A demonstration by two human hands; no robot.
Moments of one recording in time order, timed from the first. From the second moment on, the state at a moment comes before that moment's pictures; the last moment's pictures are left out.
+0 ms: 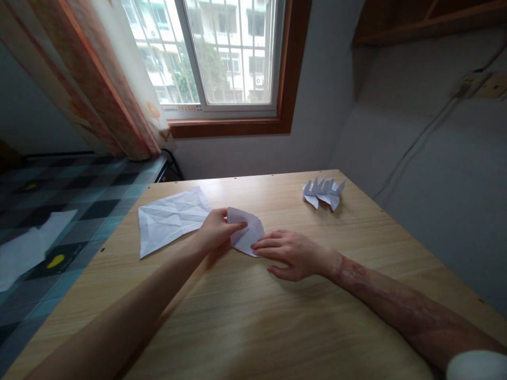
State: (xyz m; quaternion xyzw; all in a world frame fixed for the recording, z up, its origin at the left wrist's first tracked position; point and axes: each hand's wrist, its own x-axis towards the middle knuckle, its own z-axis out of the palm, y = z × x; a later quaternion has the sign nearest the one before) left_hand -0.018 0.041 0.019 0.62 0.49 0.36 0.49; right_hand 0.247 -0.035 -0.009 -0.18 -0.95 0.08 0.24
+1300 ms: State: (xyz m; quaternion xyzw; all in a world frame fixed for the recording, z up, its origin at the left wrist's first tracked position) left_hand -0.057 0.061 0.035 0.69 0.36 0.20 0.60; right_hand 0.252 -0.033 -0.012 -0.19 -0.93 0.06 0.31
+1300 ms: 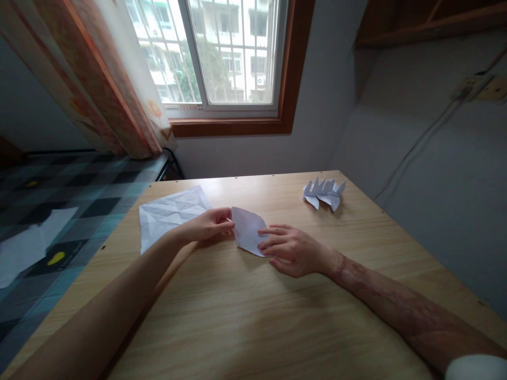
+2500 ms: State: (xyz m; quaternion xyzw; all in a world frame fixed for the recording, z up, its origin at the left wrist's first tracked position) left_hand -0.039 0.047 0.001 0.79 0.36 0.27 0.41; right_hand 0.256 -0.028 -0.007 -0.25 -0.93 0.12 0.23
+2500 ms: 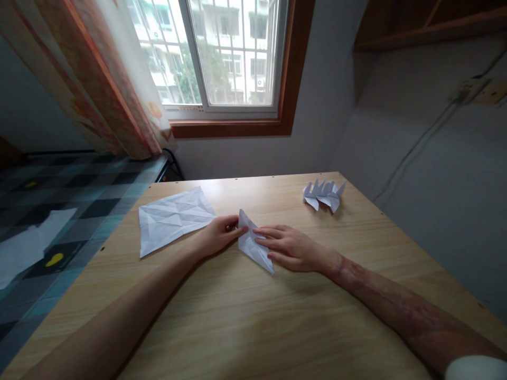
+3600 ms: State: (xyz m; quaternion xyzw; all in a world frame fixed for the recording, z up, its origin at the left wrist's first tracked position) left_hand -0.037 0.038 -0.002 0.88 0.32 0.21 0.27; right_hand 0.252 -0.031 -0.007 -0.25 -0.93 0.02 0.27
